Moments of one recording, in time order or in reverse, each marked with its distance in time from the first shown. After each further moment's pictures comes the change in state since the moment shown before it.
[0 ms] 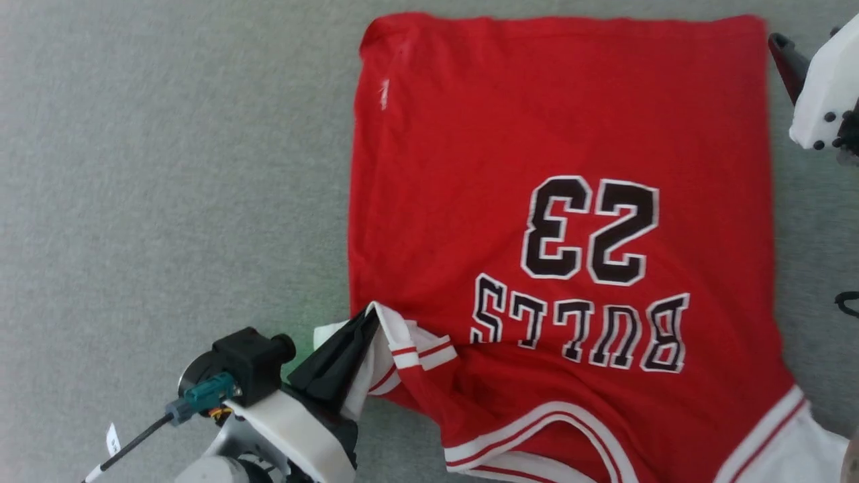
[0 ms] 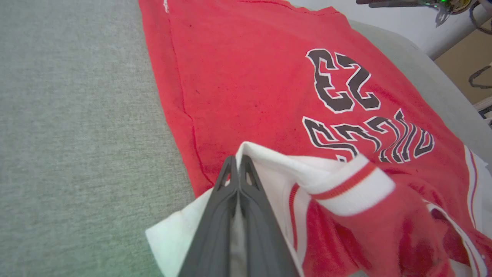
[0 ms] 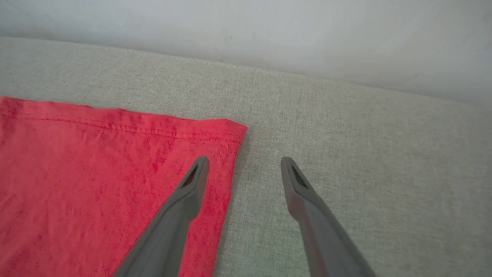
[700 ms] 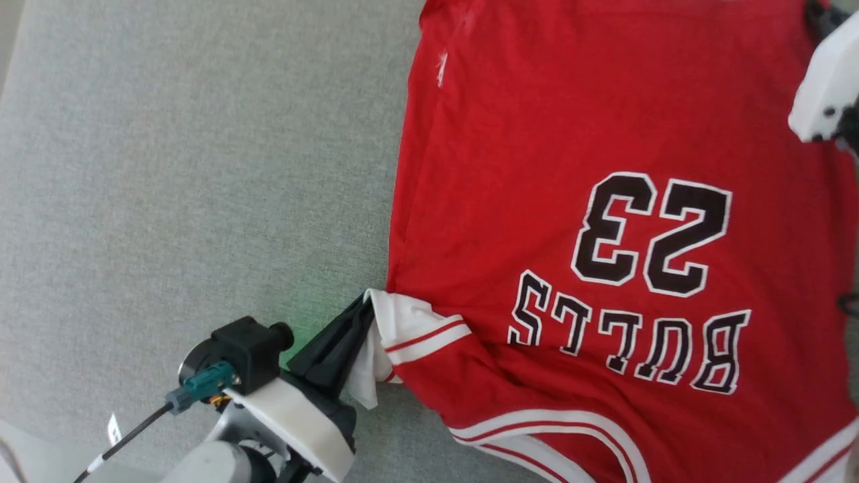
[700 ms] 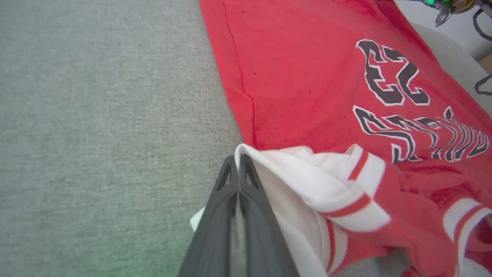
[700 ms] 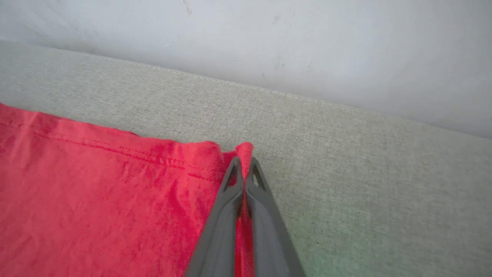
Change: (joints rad) left arm -0.047 -0.021 -0.007 0.062 0.000 -0.023 -0.044; right arm -0.007 -0.001 0.011 0.014 -0.026 0.000 -0.148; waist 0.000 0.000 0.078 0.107
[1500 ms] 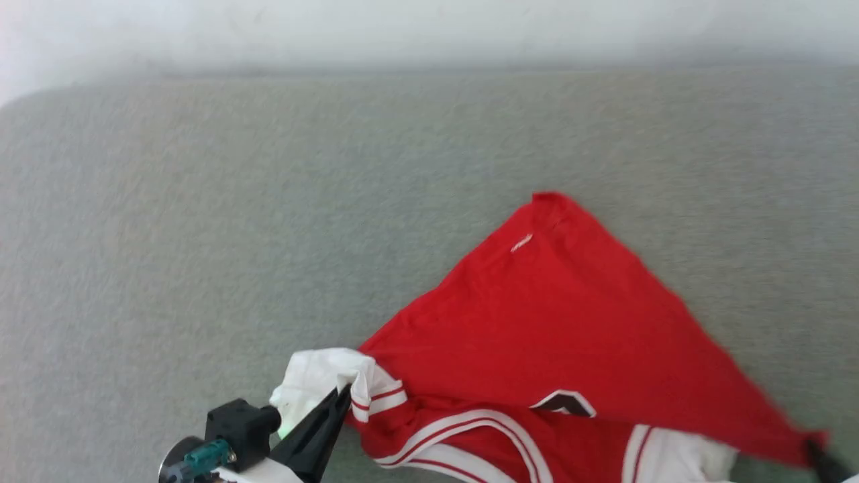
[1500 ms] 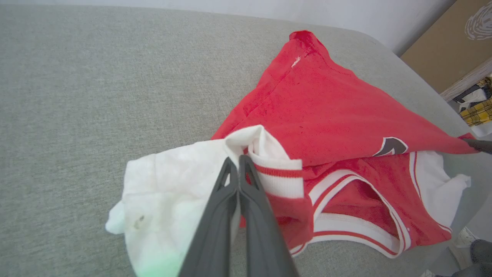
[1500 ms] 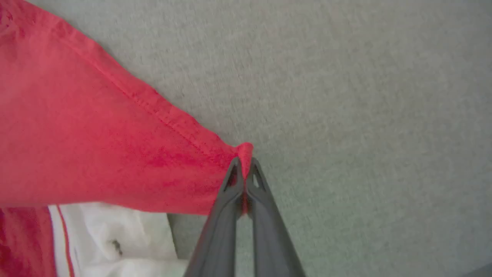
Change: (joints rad) left arm 0.214 0.067 -0.007 -0.049 -0.004 0.108 0.033; right arm 1.098 0.189 -0.310 -0.527 0.237 0.000 -0.064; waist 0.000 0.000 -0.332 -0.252
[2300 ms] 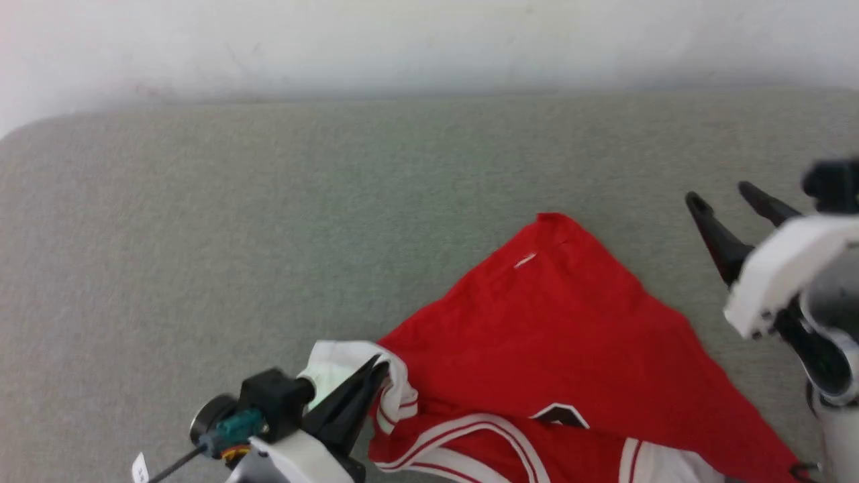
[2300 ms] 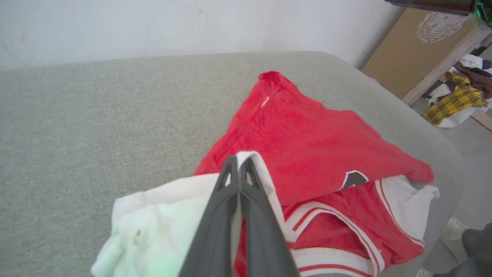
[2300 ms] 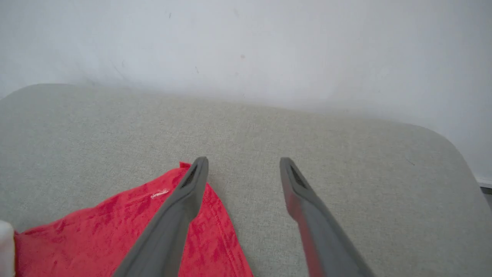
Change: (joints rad) left arm -0.096 -0.023 -0.052 0.010 0.029 -0.040 0.027; right arm -0.537 -0.176 0.369 0.043 -0.034 0.000 0.071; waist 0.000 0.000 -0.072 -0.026
